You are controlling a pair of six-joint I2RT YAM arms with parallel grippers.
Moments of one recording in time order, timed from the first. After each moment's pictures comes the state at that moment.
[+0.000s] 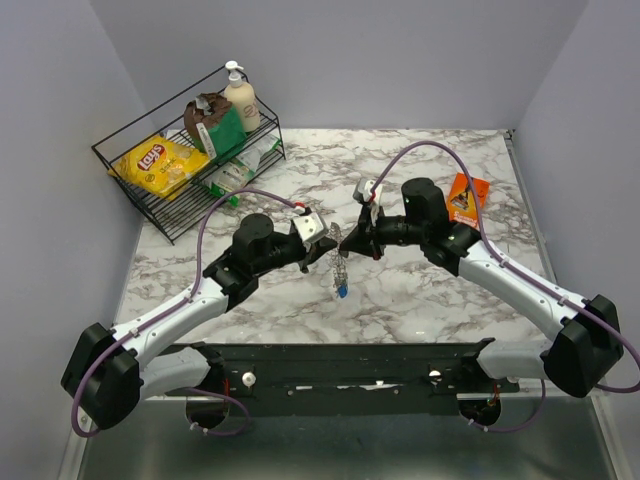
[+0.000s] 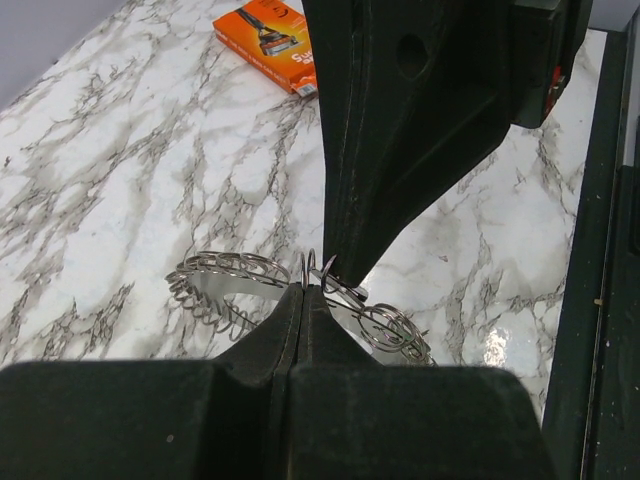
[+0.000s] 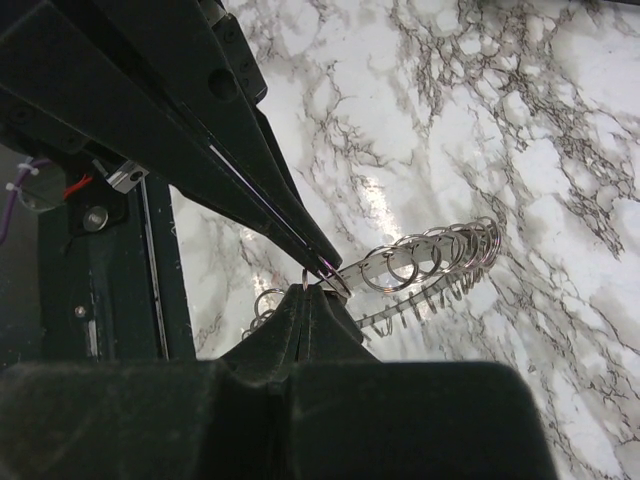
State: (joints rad) left arm -0.68 1.09 0.66 0.27 0.47 0.14; right arm 0.64 1.28 0.98 -0.15 -0.67 -0.13
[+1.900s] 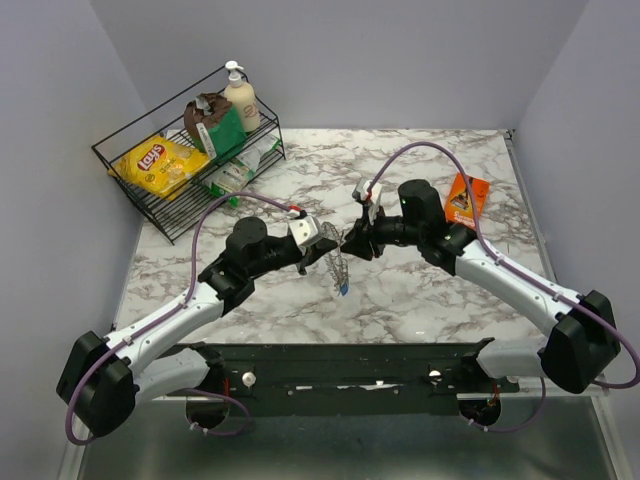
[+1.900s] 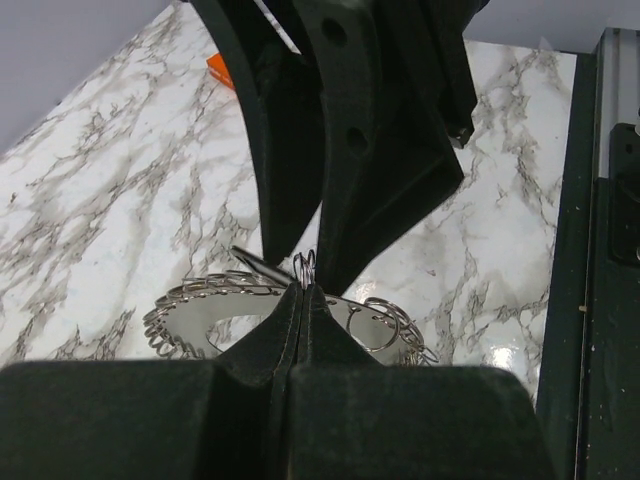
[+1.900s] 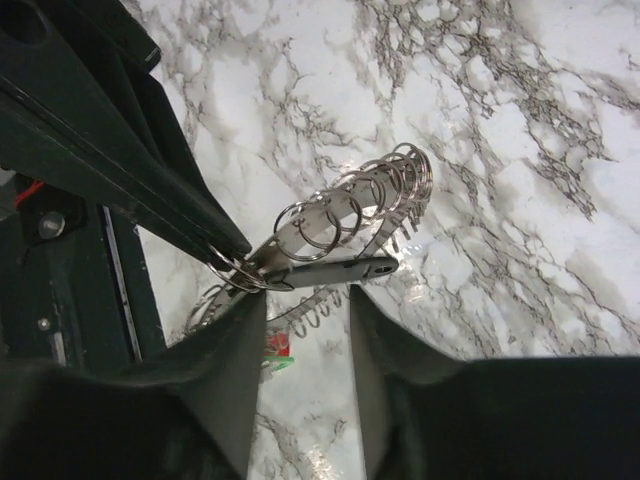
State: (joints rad) left arm -0.68 1.05 0.64 0.30 0.50 0.14; right arm 0.64 1.30 0.97 -0.15 -0.58 -0.12
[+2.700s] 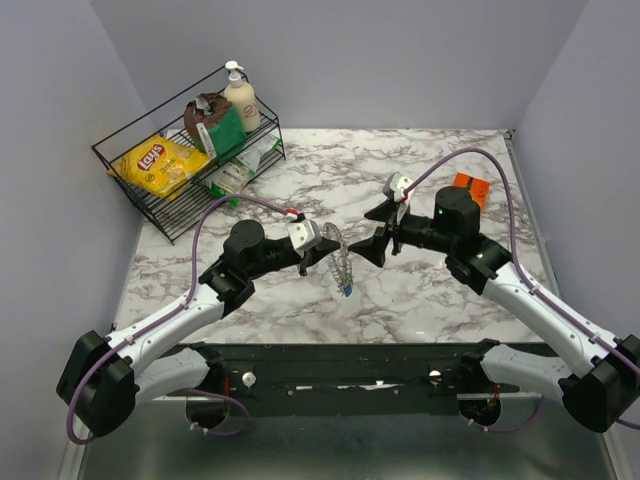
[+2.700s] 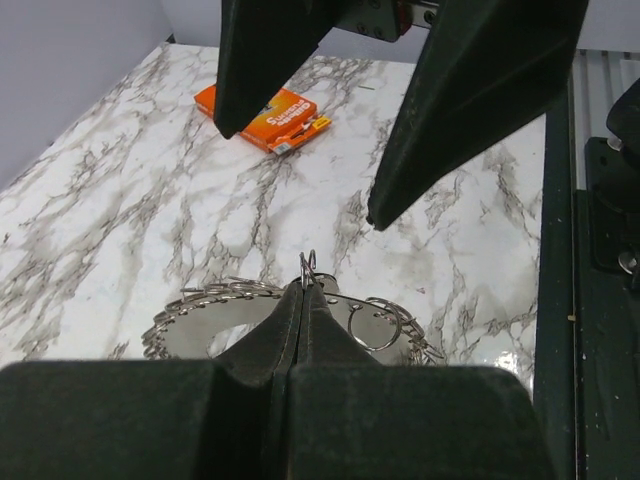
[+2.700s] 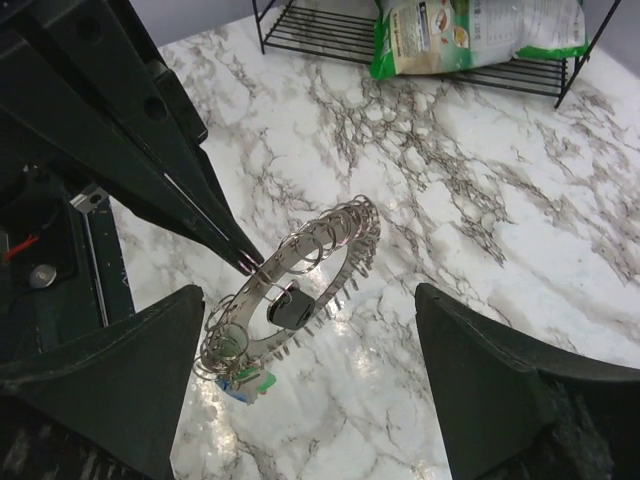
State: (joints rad) left arm -0.68 1.04 0.61 0.39 0.55 0.13; right arm 0.60 1.07 0.89 -0.06 -0.54 -0.11
